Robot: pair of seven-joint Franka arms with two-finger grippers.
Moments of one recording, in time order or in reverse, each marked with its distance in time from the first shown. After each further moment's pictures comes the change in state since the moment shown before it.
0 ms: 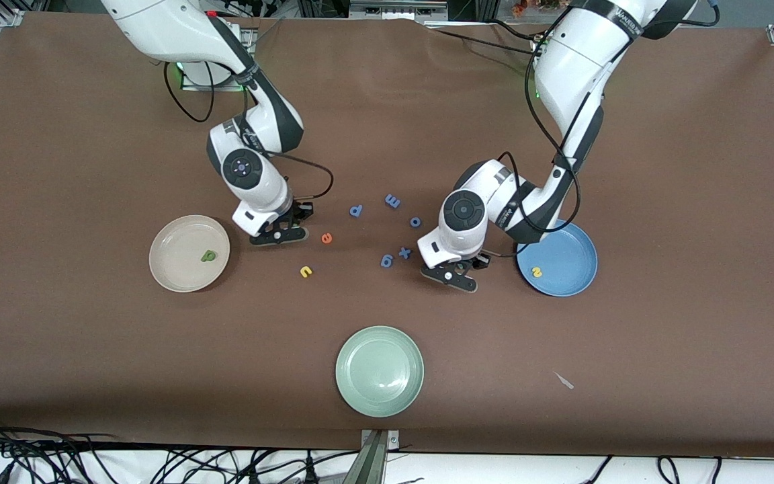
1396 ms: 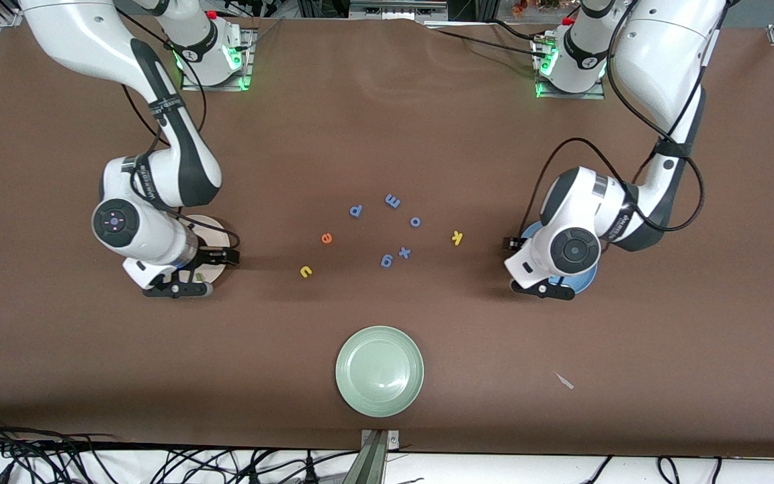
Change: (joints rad) left arm 0.220 -0.136 -0.025 -0.016 -0.135 -0.359 0.013; right arm -0.149 0.056 -0.096 0.281 0.033 -0.199 -0.134
